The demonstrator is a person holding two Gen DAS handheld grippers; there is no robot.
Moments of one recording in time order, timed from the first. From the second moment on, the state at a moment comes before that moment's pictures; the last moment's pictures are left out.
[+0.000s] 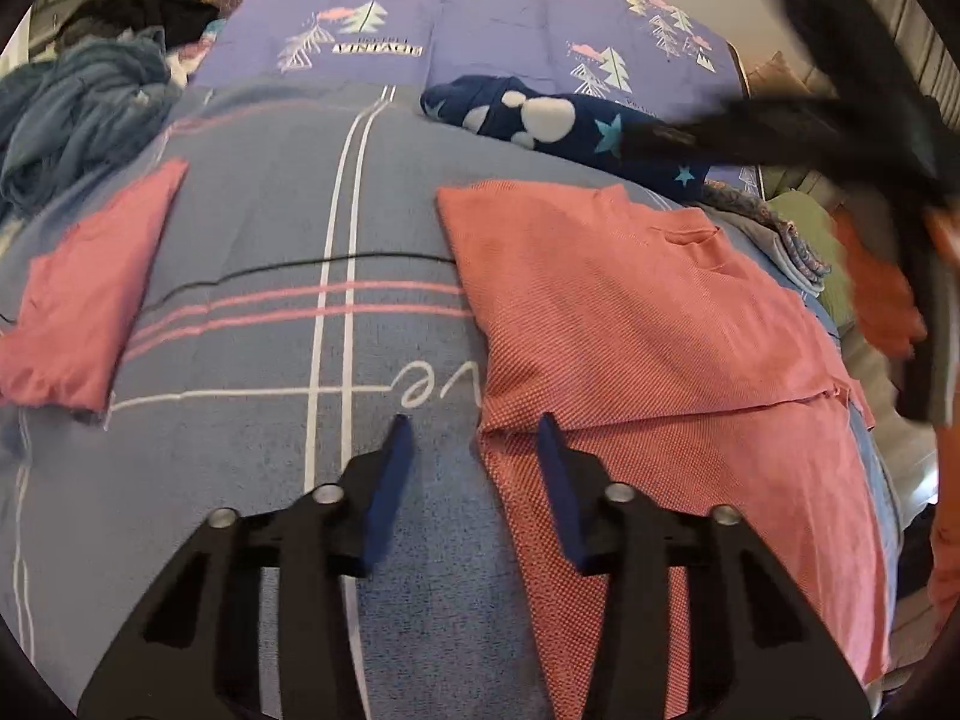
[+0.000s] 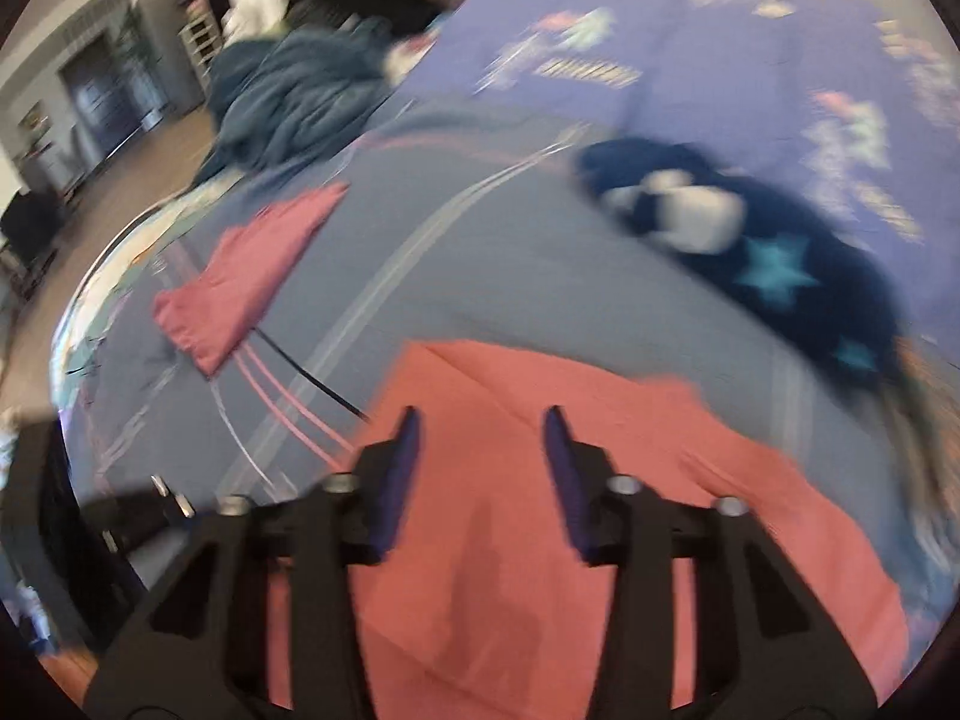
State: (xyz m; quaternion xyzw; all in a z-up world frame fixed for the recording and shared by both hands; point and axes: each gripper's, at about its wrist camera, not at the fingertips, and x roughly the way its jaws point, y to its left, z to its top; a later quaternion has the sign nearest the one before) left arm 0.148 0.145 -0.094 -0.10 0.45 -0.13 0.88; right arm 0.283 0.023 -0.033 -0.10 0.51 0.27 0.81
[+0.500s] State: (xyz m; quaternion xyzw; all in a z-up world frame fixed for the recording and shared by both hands) left arm 0.143 0.141 -0.096 -0.08 0.46 -0.12 0.88; right arm 0.334 0.109 -0.098 -0.14 0.54 0.24 0.79
